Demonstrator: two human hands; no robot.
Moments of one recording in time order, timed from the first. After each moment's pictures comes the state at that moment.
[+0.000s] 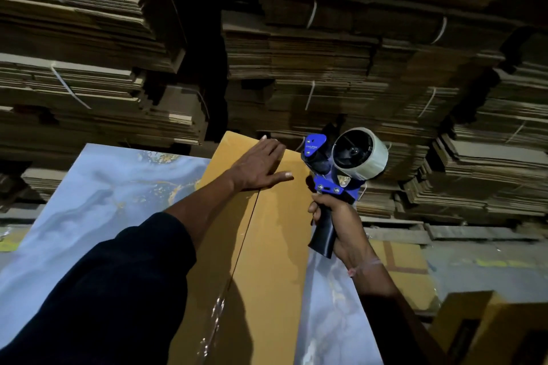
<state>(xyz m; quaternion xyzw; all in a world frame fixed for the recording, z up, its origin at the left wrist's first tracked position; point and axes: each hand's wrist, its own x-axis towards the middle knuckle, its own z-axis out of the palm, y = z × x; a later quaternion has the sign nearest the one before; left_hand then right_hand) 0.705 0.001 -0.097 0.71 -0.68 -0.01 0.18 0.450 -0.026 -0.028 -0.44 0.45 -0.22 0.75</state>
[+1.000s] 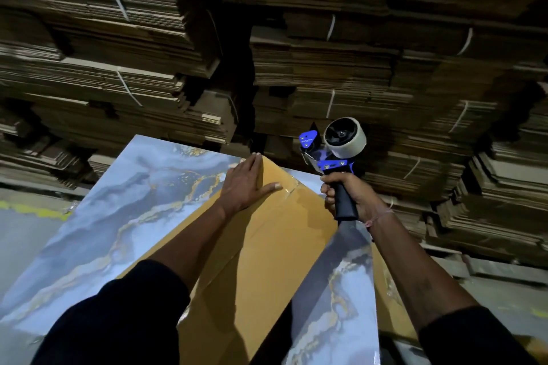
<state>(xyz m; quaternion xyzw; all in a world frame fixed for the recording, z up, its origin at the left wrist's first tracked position) 0.646 0.085 -0.092 0.88 -0.43 -0.09 0.19 0.449 -0.115 -0.015 -0.49 0.40 0.03 0.77</state>
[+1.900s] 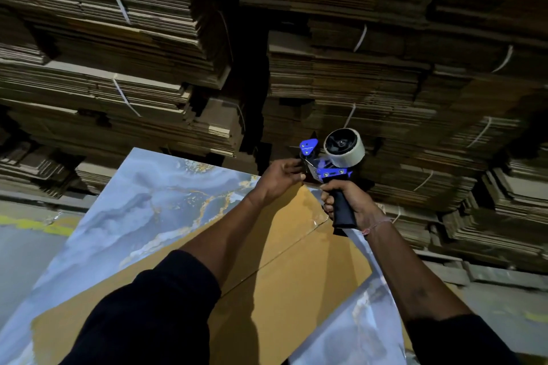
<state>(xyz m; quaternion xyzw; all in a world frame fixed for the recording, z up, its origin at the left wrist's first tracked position) 0.721 0.011 -0.084 0.68 -0.30 -0.37 0.55 0.554 -0.110 -0.033 -0.46 0.43 0.05 0.78</state>
